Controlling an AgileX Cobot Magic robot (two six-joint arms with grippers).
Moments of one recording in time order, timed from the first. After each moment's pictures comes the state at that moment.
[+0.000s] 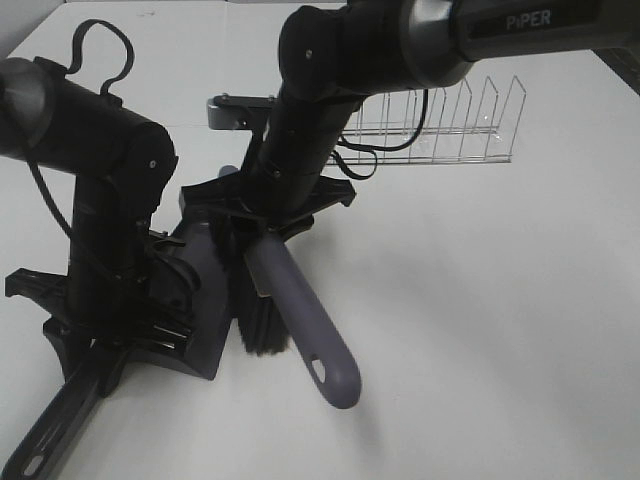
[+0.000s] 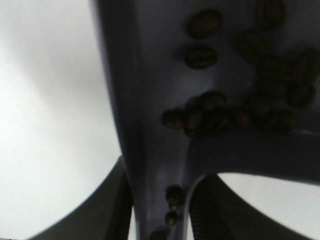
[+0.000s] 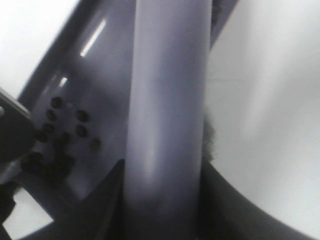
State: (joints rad) left arm -0.53 2.15 -1.22 0.06 1.17 -0.36; right arm 0.68 2.22 -1.64 0.26 0.77 0.18
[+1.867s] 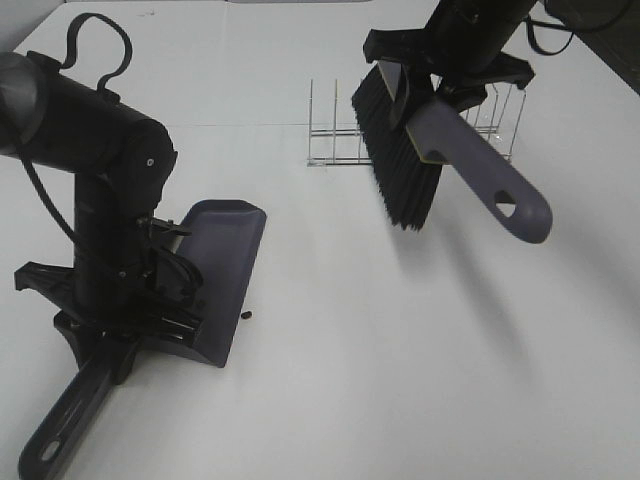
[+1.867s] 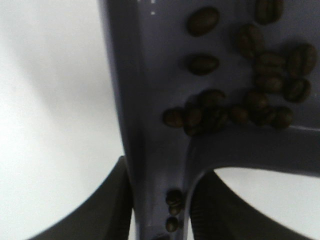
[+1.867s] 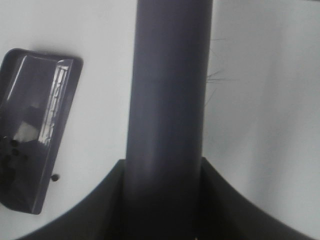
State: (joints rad) left arm -0.54 2.11 -1.21 0.08 1.09 -0.38; right arm 0.27 2.04 -1.72 0.28 1.04 0.05
